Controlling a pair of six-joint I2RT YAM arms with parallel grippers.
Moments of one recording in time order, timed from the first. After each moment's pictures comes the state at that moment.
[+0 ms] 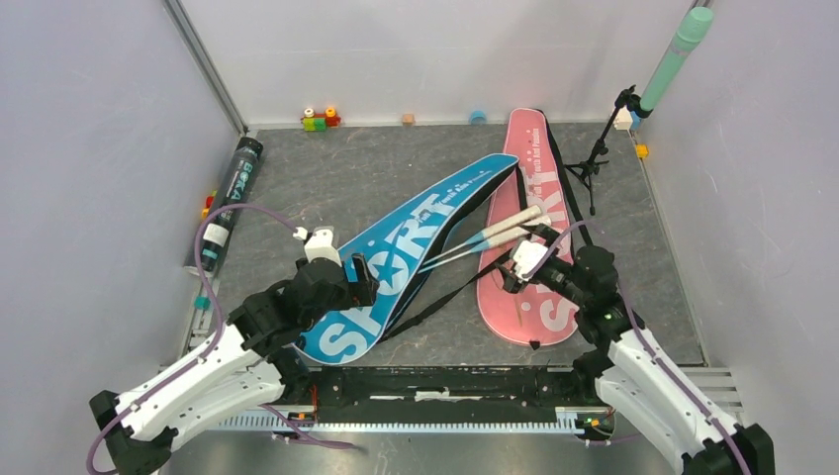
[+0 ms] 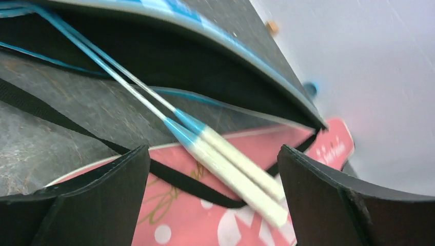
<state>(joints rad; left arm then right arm) -0.86 0.65 0.68 -0.71 -0.40 -0.72 0.37 0.65 0.35 0.10 -0.39 -0.63</state>
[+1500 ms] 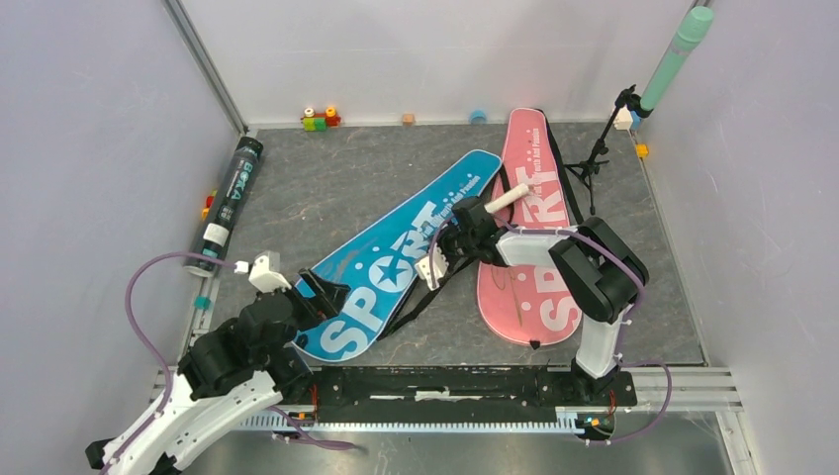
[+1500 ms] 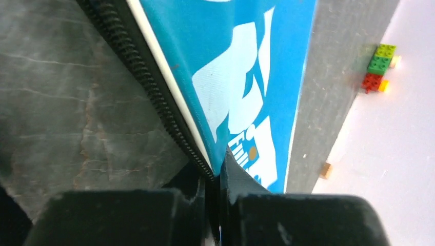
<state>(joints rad) -0.85 0.25 0.62 -0.93 -0.48 -0.99 0.66 1.87 0.96 0.08 -0.45 -1.66</state>
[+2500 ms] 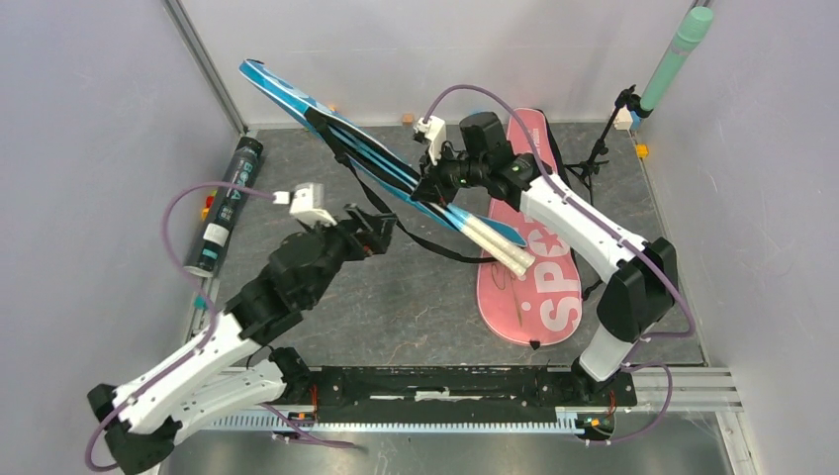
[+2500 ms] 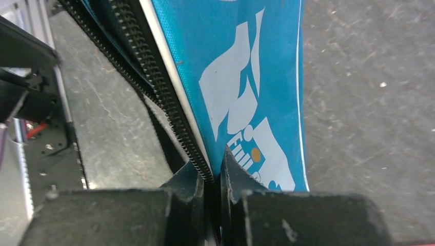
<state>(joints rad) -0.85 0.68 0.81 -0.23 -0.48 -0.65 0.62 1.70 1.59 -0.43 -0.54 -0.18</state>
